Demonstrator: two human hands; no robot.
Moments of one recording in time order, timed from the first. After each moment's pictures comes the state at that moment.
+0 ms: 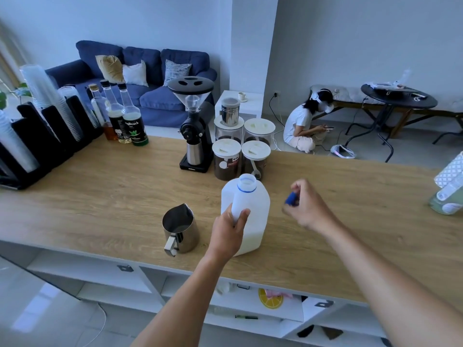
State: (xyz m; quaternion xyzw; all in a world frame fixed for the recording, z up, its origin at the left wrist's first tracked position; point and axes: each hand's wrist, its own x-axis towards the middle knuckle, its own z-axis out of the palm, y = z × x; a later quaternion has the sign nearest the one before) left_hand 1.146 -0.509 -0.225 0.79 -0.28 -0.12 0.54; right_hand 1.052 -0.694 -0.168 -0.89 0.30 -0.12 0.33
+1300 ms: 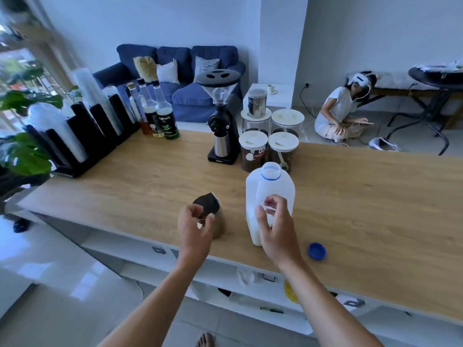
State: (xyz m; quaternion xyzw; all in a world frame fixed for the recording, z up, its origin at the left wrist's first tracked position) left_hand 1.172 -0.403 -0.244 0.84 -0.09 0.03 0.54; right_hand 1.071 -0.559 -0.223 -0.81 0.20 -0.28 0.47
